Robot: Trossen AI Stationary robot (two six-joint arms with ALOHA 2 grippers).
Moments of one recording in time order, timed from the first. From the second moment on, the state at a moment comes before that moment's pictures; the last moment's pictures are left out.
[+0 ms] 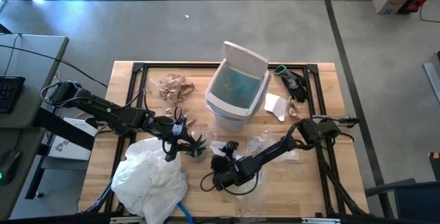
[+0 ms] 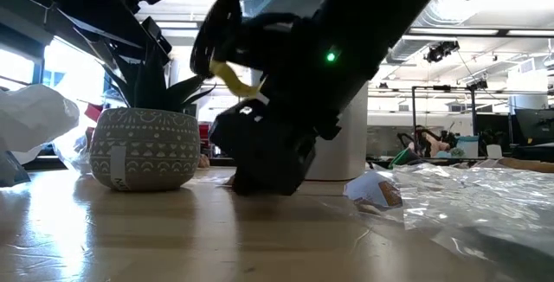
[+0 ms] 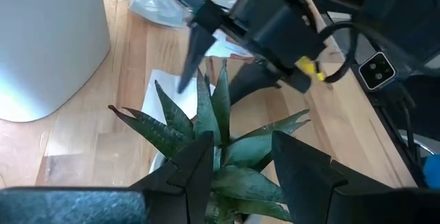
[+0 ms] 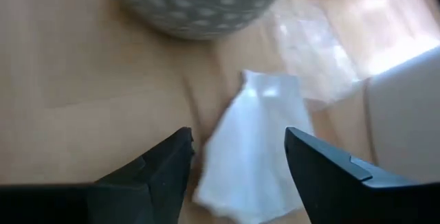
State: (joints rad) left arm -0.26 1.11 0.55 -0.05 0.04 -0.23; right arm 0.44 2.34 1.64 -0.60 0.74 0.53
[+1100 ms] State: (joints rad) left arm -0.26 1.11 0.55 -0.02 0.05 -0.24; right arm 0.53 2.27 1.89 -1.05 0.58 0.67
